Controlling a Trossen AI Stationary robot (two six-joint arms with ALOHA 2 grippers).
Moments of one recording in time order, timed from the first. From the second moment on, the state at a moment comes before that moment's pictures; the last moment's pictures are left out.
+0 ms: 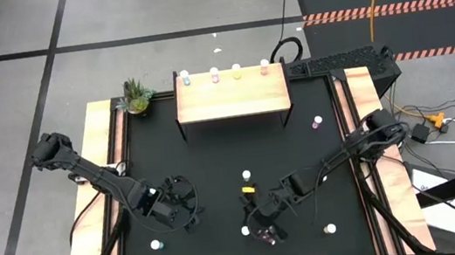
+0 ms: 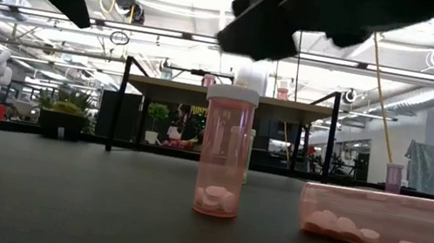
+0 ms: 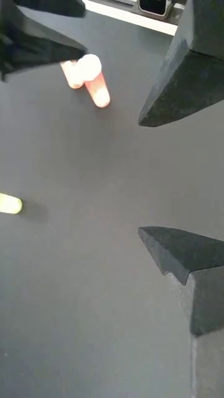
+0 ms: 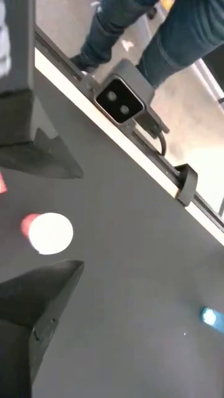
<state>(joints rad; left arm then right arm) -0.55 1.42 1.05 -0.69 -0.38 -1.03 0.41 1.85 1.09 0.13 -0.17 -0.07</state>
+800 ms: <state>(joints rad) -0.55 1.42 1.05 -0.71 -0.36 -0.96 0.40 1.93 1.09 0.18 -0.16 -0.07</state>
